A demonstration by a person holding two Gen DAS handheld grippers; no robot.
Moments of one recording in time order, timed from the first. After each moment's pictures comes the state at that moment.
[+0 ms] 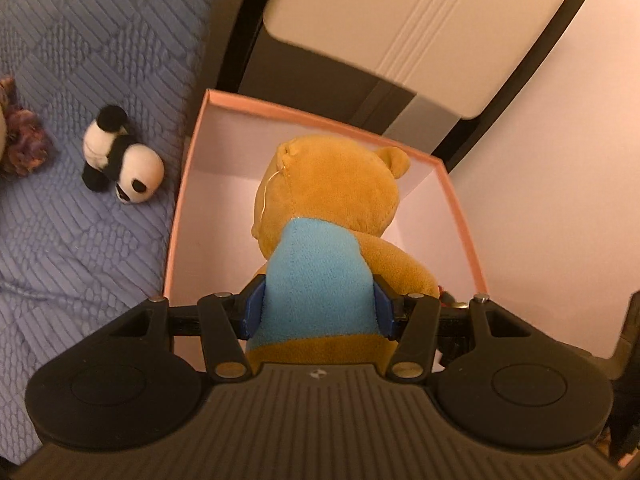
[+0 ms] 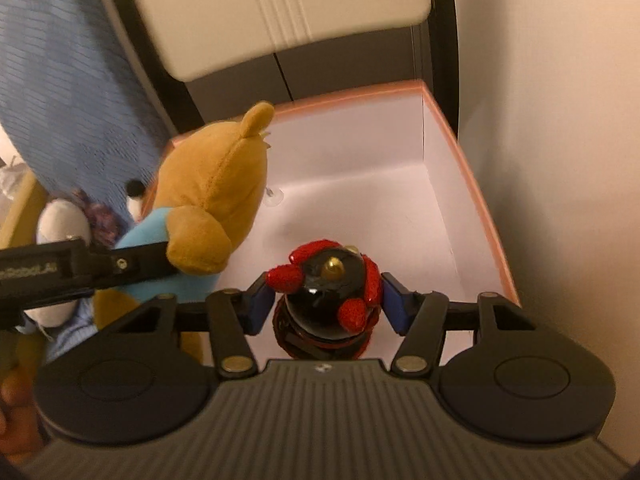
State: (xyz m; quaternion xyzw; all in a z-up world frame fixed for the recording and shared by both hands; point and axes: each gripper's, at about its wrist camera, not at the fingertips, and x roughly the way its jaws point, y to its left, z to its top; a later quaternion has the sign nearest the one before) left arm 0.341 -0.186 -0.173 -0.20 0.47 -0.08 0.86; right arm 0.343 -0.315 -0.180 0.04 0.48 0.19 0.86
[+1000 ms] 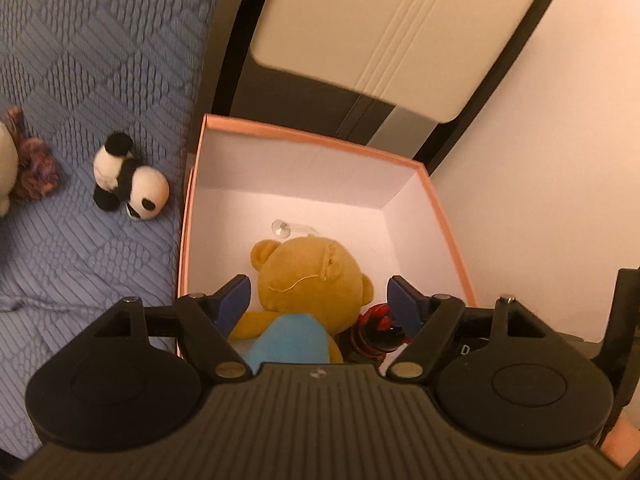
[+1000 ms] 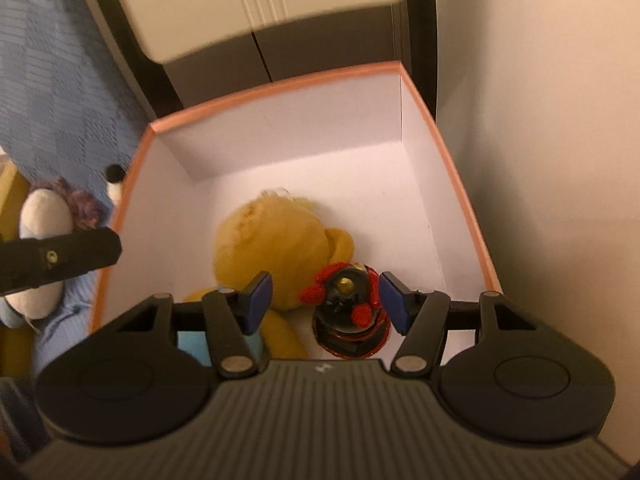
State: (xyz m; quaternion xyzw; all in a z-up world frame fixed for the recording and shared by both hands) left arm 0.313 -0.178 -0.131 -0.18 0.45 -0.09 0.87; right arm 0.336 -0.317 -0.164 0.02 0.49 0.17 0.85
